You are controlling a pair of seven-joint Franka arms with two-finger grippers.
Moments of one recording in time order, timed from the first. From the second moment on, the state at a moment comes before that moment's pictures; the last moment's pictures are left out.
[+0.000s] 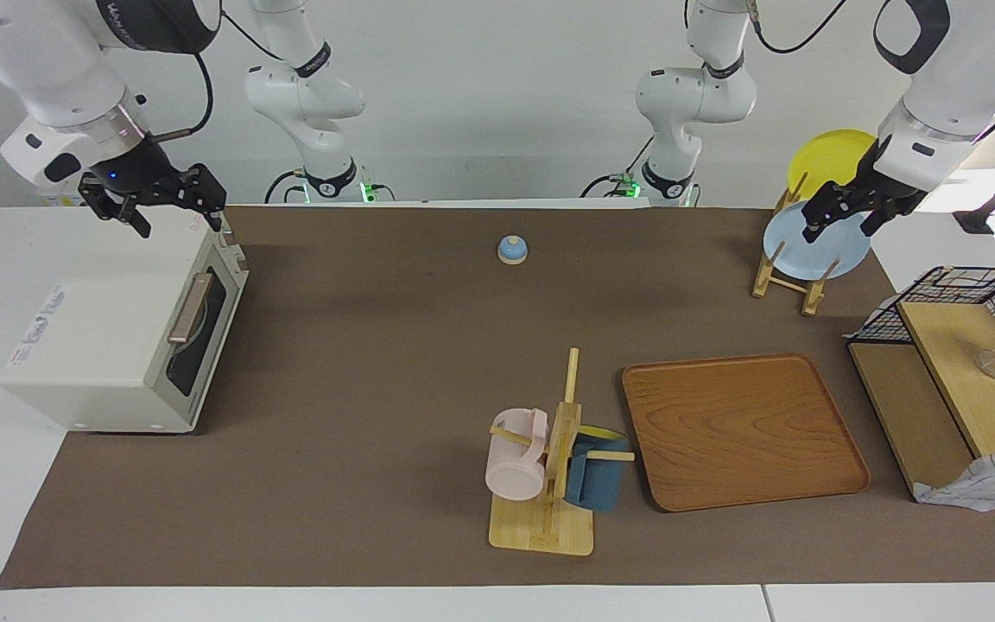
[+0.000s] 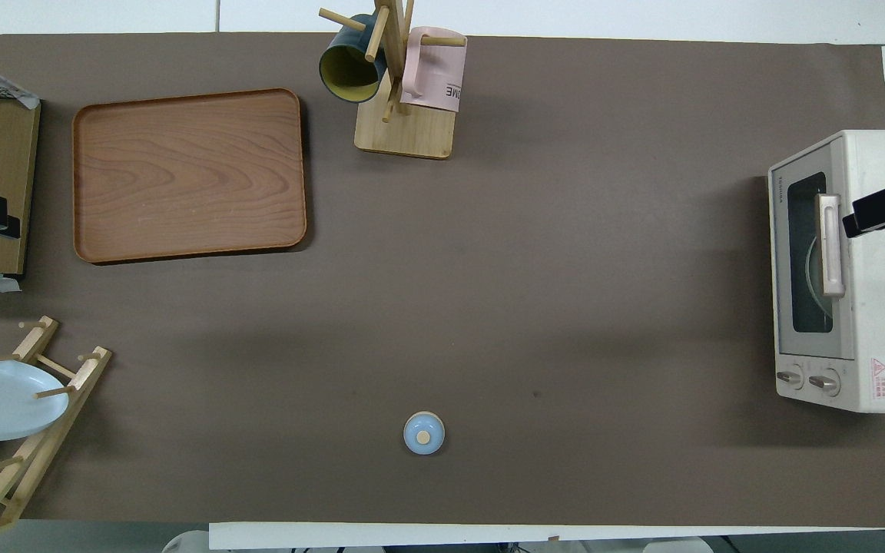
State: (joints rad) left arm -0.20 -0.08 0.16 -1.68 0.01 1.56 -0.06; right arm -0.05 0.01 -0.02 -1.53 -0.01 1.44 -0.16
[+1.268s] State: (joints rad) left arm -0.20 -0.08 0.16 -1.68 0.01 1.56 -0.06; right arm -0.08 -0.04 -0.04 -1.90 -0.02 1.81 -0.20
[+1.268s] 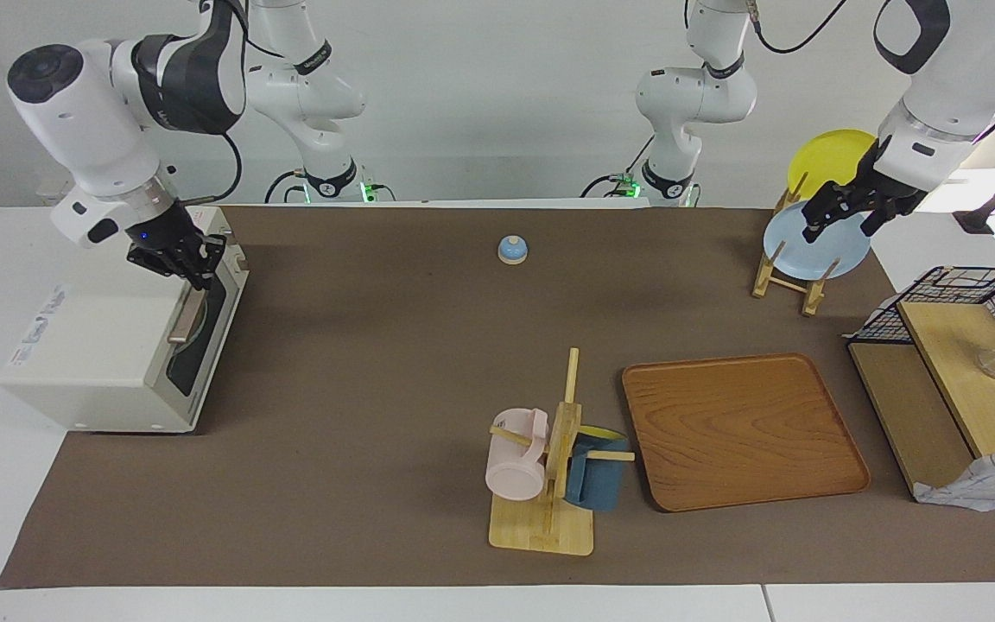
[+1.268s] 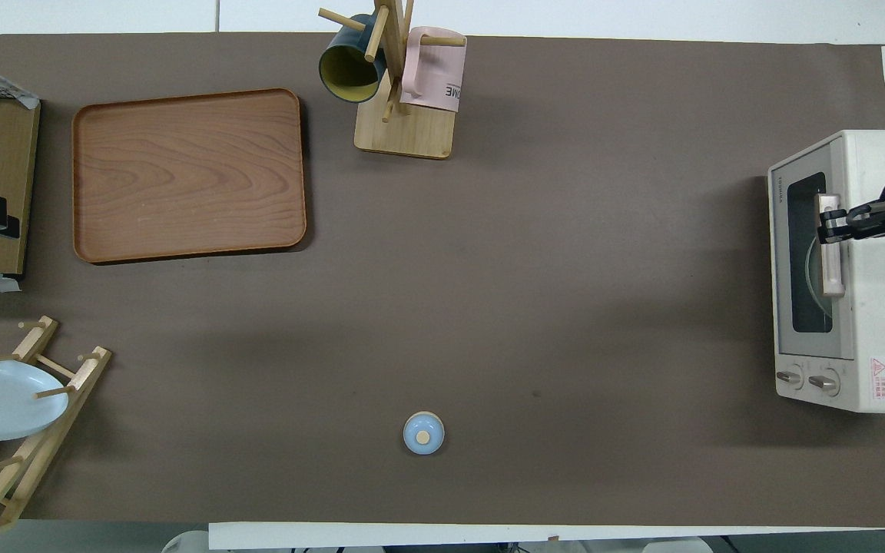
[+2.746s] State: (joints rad) left arm -0.20 -0.08 0.16 -1.68 0.01 1.56 -0.06; right arm 0.10 0.15 -0.02 -2.07 -0.08 2.20 -0.02
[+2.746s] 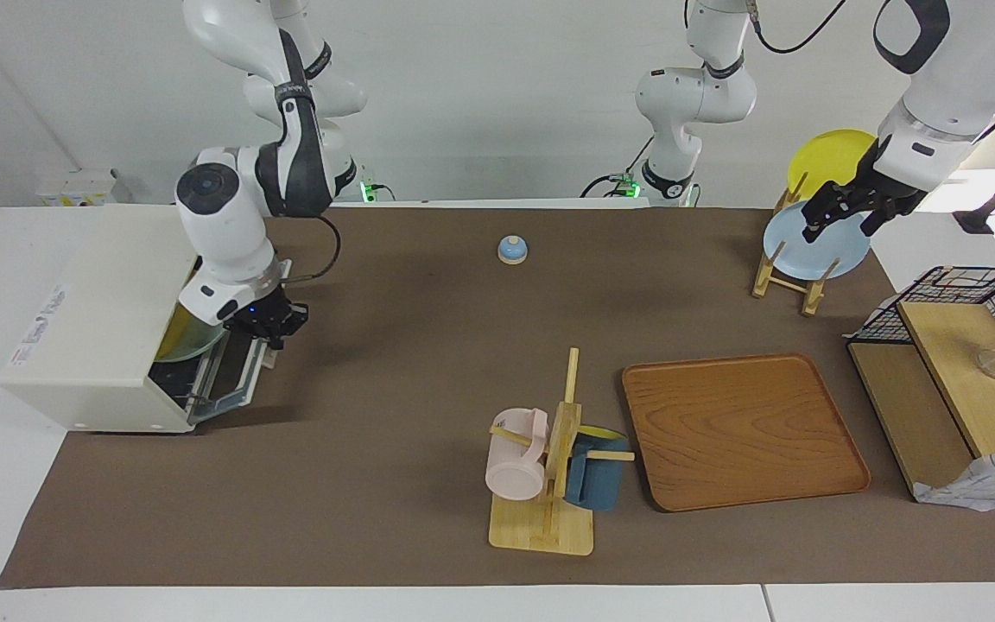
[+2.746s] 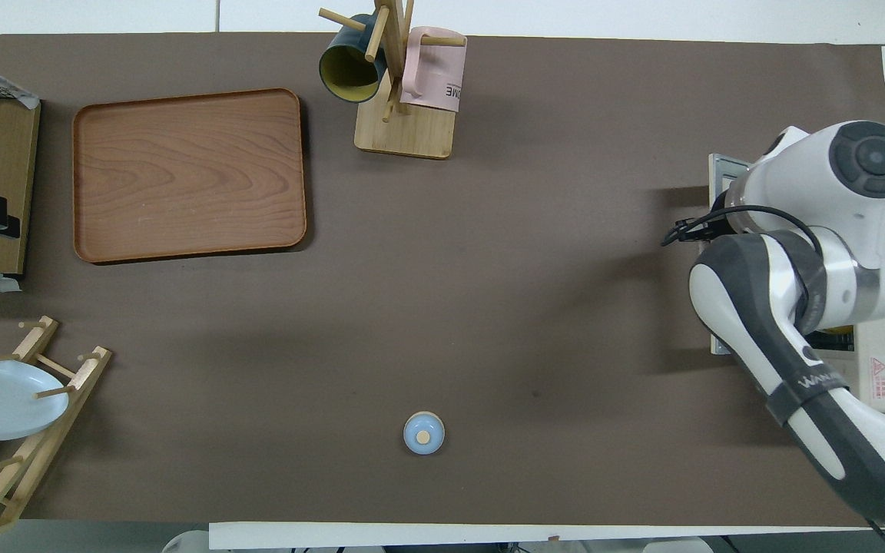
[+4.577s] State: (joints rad) left arm -0.20 -0.08 0.16 -1.68 0.01 1.56 -0.06; right arm -0.01 0.12 -0.04 -2.06 -0.03 2.02 0.11
